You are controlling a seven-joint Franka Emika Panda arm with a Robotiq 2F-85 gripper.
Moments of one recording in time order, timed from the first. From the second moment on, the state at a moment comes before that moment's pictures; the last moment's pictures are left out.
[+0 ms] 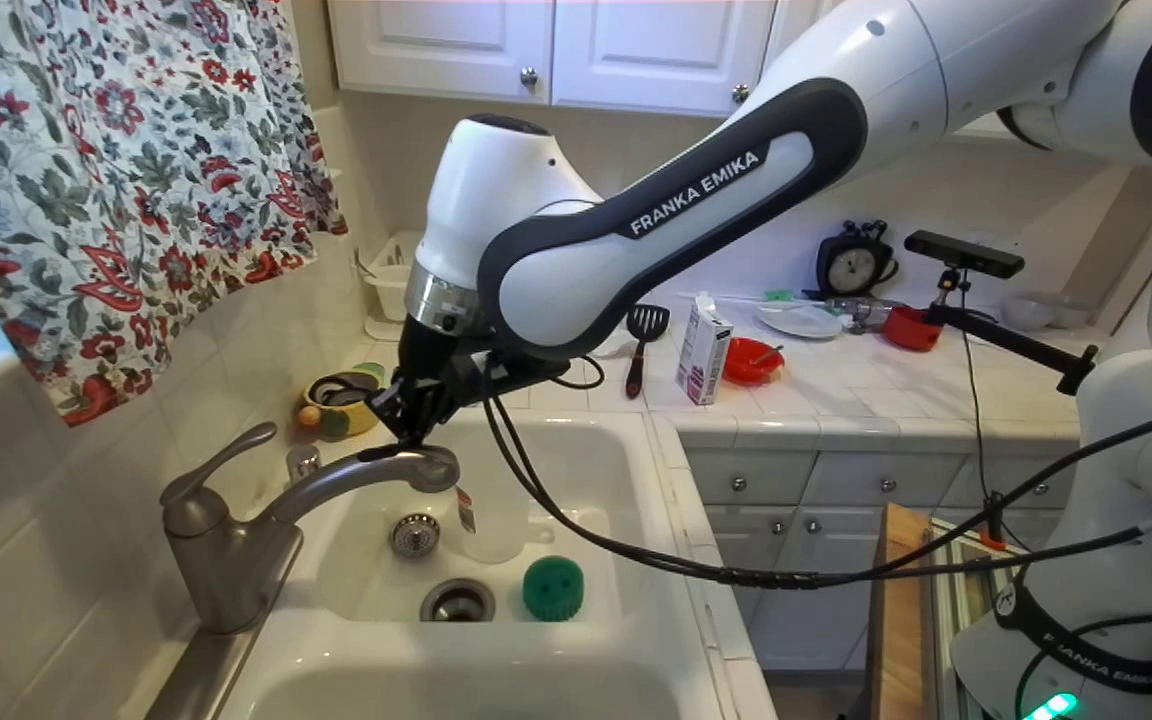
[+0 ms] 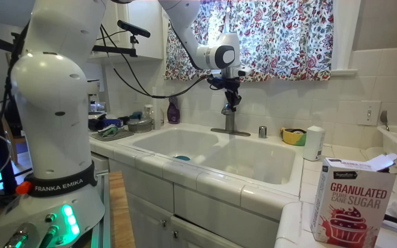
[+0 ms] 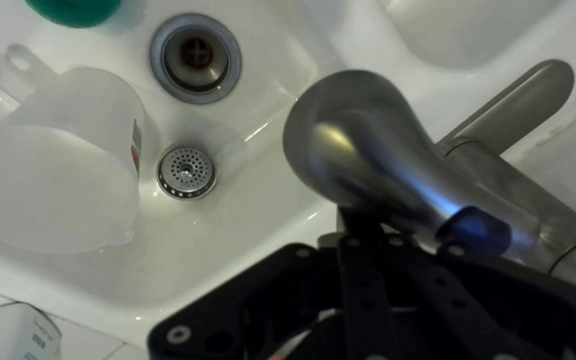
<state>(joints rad) 0.27 0.36 0.07 -1.84 0.02 2.52 0.49</state>
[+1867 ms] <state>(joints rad) 0.20 0.32 0.30 -1.96 0.55 2.41 0.03</state>
